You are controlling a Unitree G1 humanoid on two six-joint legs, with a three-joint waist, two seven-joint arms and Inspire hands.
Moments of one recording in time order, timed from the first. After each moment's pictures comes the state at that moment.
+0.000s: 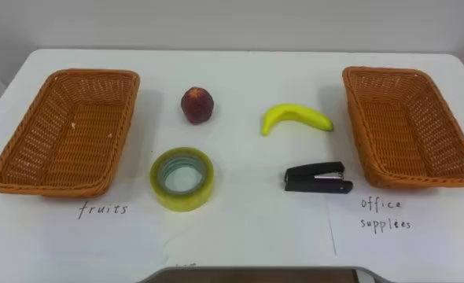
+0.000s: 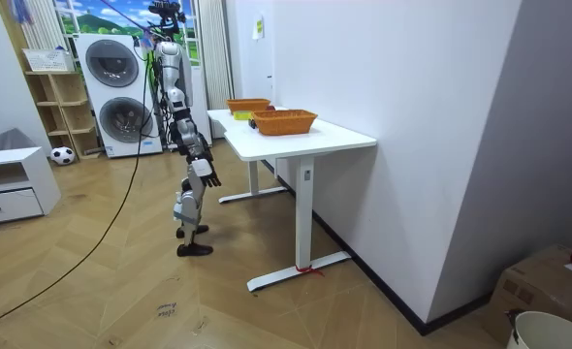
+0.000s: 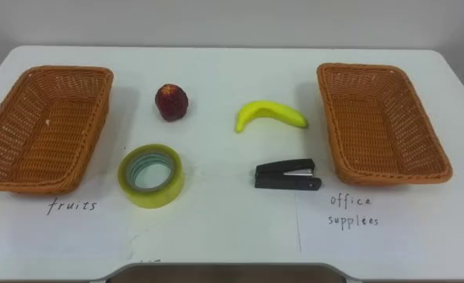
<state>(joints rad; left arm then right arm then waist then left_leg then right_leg) 0.17 0.15 0.00 1.11 -0.14 -0.03 0.15 0.12 -0.20 0.13 1.23 0.62 0.02 0.21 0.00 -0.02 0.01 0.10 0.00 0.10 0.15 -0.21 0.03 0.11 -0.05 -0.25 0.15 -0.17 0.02</state>
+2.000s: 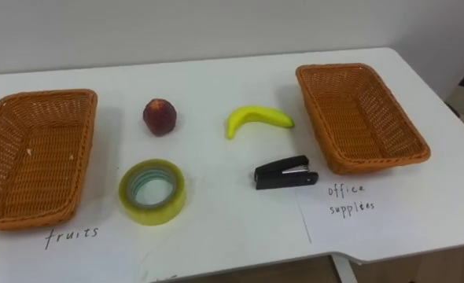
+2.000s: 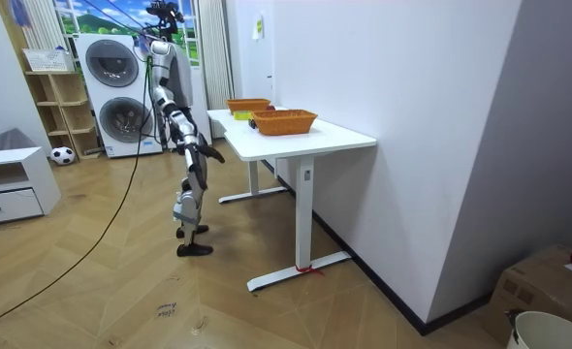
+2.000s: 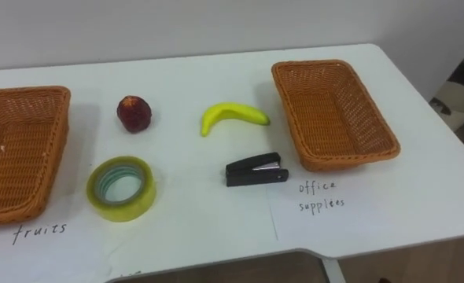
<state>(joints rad) 0.26 0.16 0.15 1.09 -0.16 -0.03 0.15 0.22 -0.18 -0.41 0.73 0.83 -0.08 -0.41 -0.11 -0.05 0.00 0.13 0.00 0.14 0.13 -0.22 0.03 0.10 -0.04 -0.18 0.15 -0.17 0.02</state>
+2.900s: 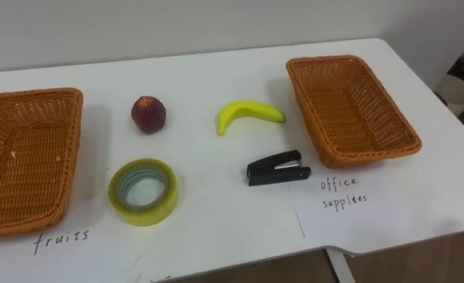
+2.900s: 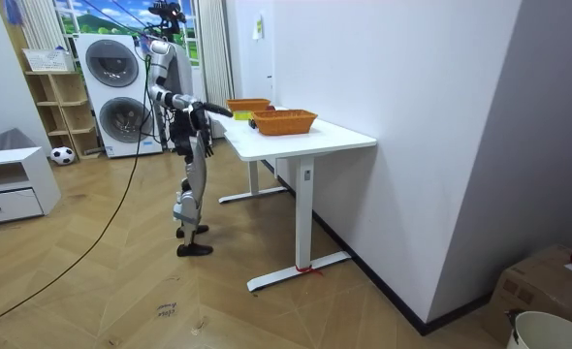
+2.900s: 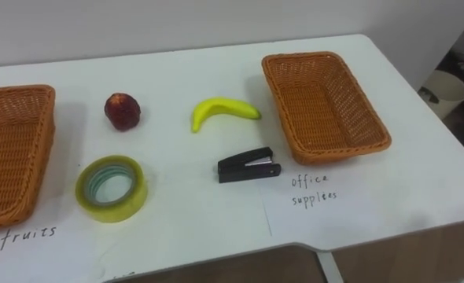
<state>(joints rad) 0.30 0.18 0.14 1.02 -0.07 -0.02 0.15 0.24 -0.24 -0.43 0.01 0.54 -0.12 -0.82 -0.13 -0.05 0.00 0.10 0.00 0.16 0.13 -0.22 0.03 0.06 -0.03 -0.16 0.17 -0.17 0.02</state>
